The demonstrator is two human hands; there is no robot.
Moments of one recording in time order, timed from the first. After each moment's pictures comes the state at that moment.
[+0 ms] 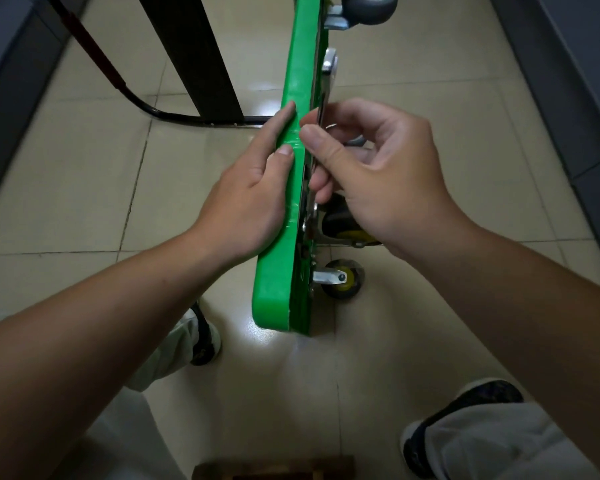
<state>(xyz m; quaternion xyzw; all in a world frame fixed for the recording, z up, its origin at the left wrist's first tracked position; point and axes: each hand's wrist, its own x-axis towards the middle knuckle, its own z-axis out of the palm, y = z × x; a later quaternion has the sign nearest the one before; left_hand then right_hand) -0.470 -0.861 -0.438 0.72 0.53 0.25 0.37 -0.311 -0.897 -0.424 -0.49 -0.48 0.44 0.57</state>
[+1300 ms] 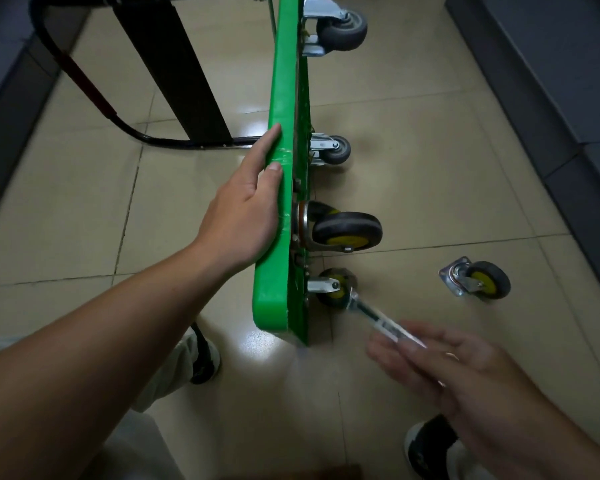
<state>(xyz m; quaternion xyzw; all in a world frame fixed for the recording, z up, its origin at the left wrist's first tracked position) -0.467 -0.865 -0.437 0.70 0.53 0.26 0.40 -0.293 -1.081 -0.445 -0.57 -0.03 0.61 0.55</state>
